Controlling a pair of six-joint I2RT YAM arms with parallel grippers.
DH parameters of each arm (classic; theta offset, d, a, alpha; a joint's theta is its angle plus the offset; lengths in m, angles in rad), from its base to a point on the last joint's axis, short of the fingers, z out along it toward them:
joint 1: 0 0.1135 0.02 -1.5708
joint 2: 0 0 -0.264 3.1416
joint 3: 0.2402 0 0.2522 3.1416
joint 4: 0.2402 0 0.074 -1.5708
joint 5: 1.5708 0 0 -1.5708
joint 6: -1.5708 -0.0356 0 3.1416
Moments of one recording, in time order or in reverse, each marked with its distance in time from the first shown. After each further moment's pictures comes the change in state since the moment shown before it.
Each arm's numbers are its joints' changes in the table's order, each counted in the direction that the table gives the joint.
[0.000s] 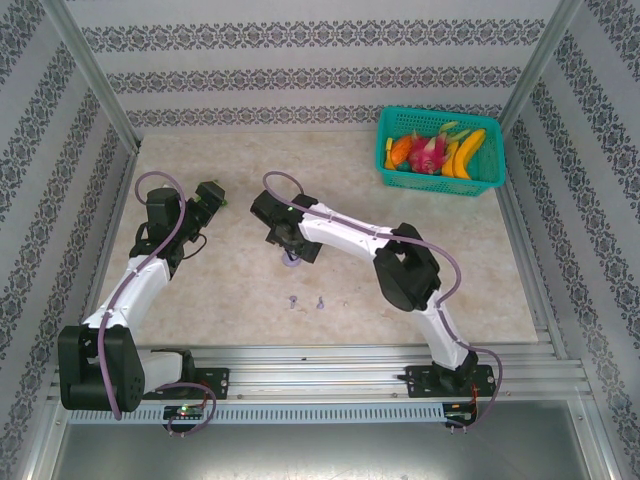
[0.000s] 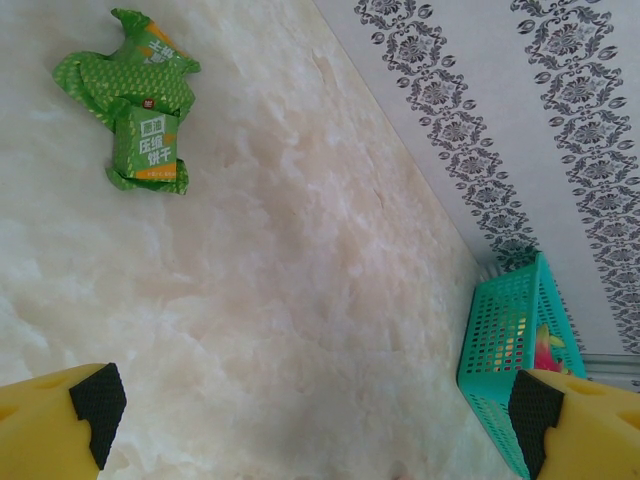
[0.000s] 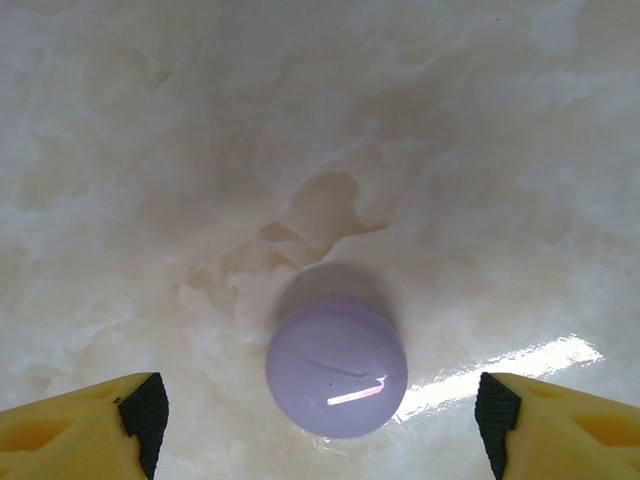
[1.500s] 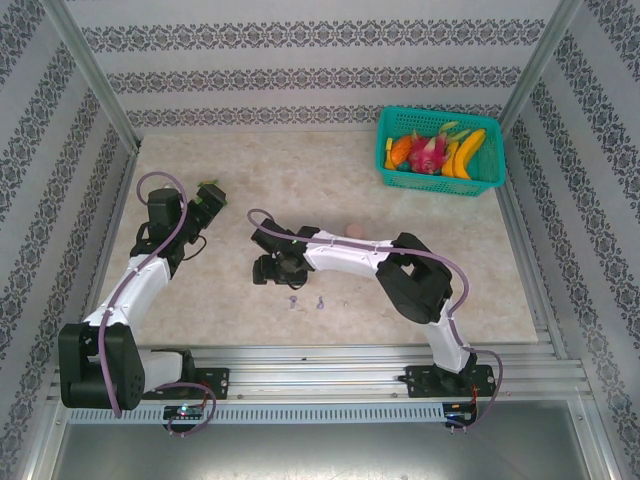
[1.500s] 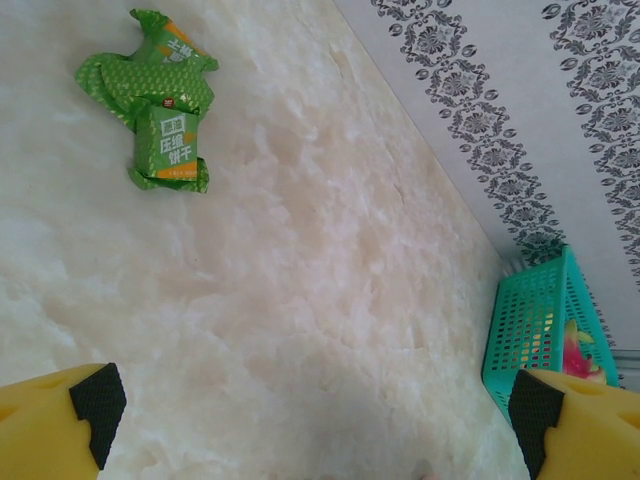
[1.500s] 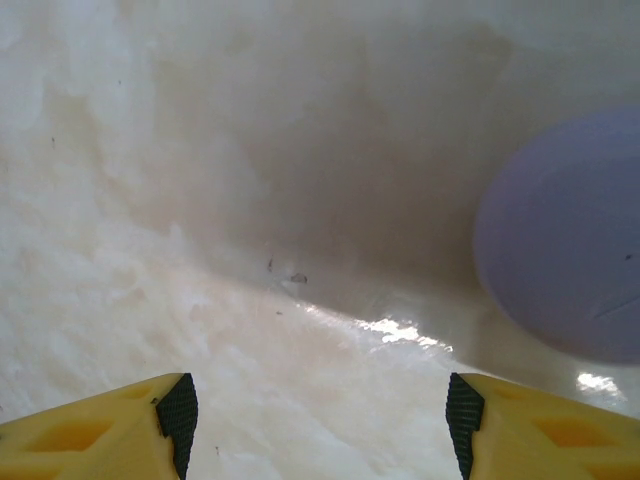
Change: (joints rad) left arm 0.000 0.010 0.001 0.022 -0.010 -0.041; right arm 0.082 -0.131 -0.360 -0.391 -0.333 0.428
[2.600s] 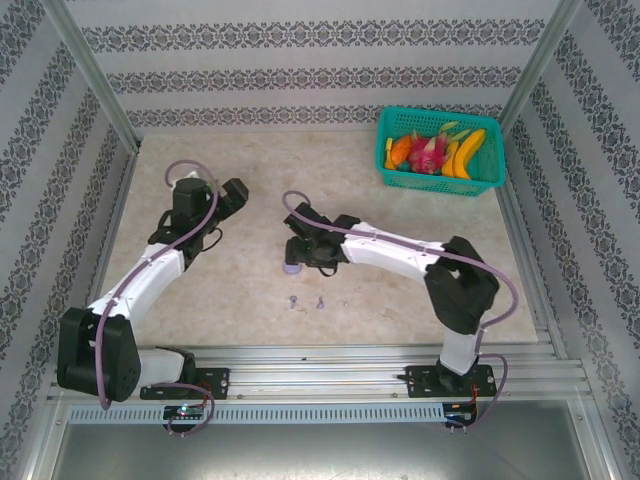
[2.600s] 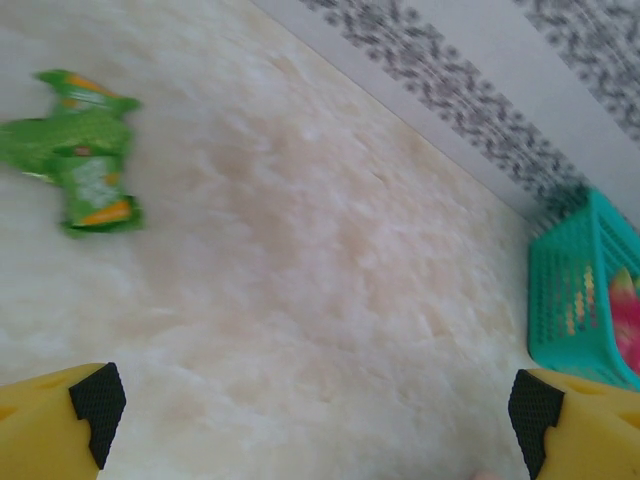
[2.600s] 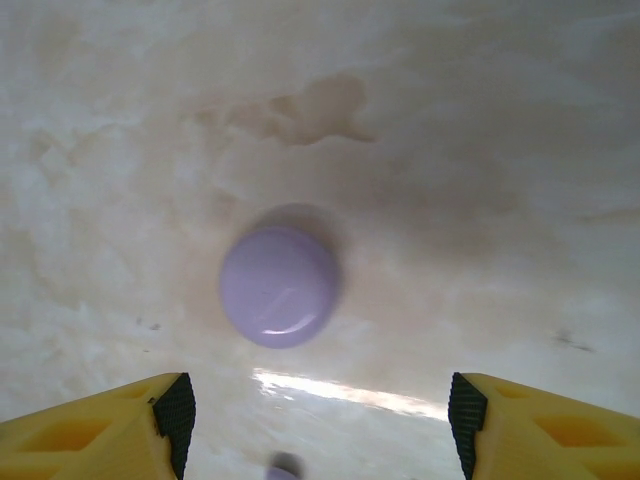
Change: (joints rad) left arm -0.161 0.056 0.090 0.013 -0.192 -0.156; right arm -0.094 -0.236 -0.163 0.034 0.180 0.052
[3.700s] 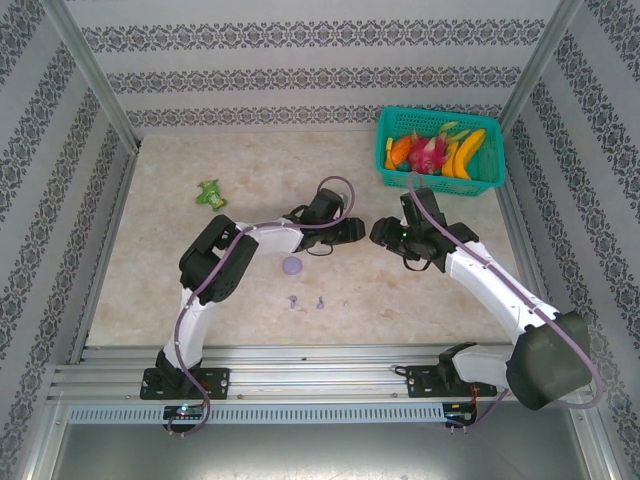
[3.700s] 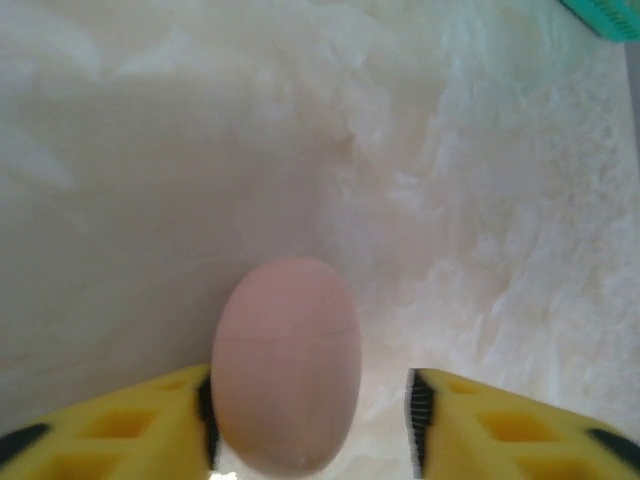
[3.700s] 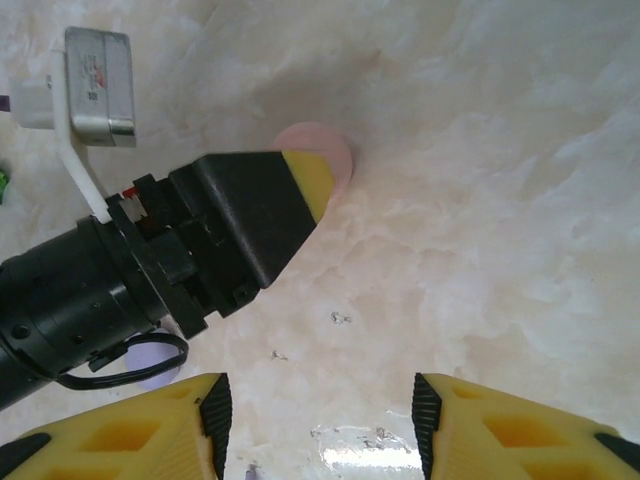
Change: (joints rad) left arm -0.533 0.893 0.575 -0.108 0.238 0.020; right arm -0.496 -0.612 -0.456 -0.053 -0.188 0.109
